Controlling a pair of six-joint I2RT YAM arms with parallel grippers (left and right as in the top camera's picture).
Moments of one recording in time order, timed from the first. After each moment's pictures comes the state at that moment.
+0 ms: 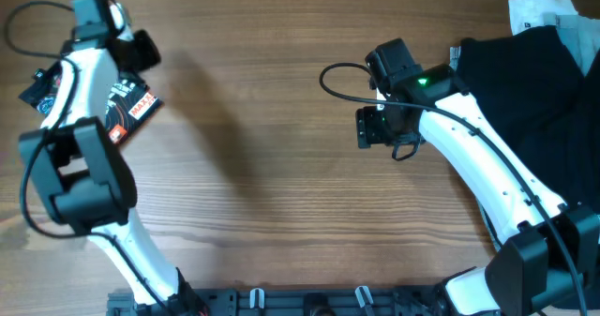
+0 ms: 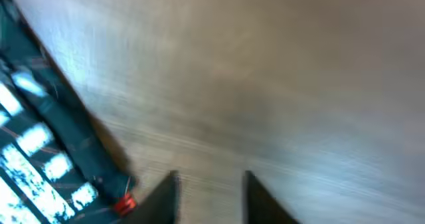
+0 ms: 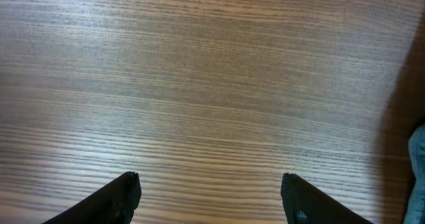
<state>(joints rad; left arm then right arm) 0.22 2.10 1.62 -0.58 0.16 -0.26 0.39 1.64 1.36 -1.14 0.02 0.31</state>
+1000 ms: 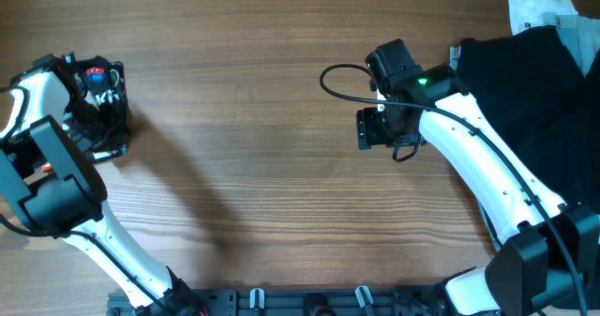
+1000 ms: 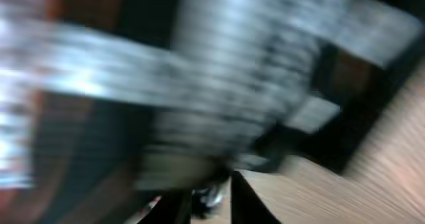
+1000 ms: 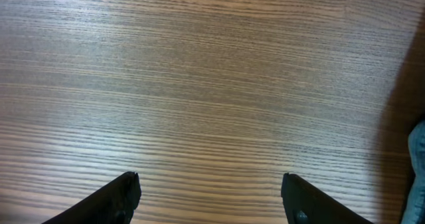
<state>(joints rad) 0.47 2.17 1.57 -1.08 0.11 -0.21 0.39 1.64 1.36 -1.14 0.01 0.31</state>
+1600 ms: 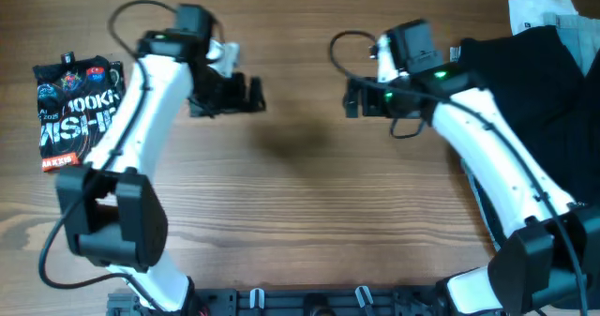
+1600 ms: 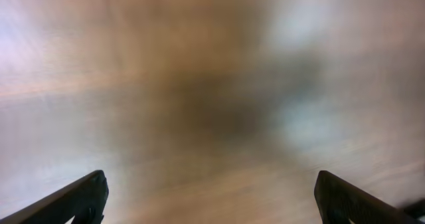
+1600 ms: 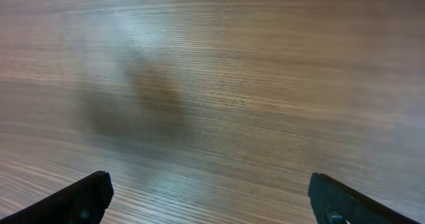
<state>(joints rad) -0.17 1.85 1.55 -1.12 0.31 -0.11 0.30 1.64 1.36 -0.87 -0.18 0.29</state>
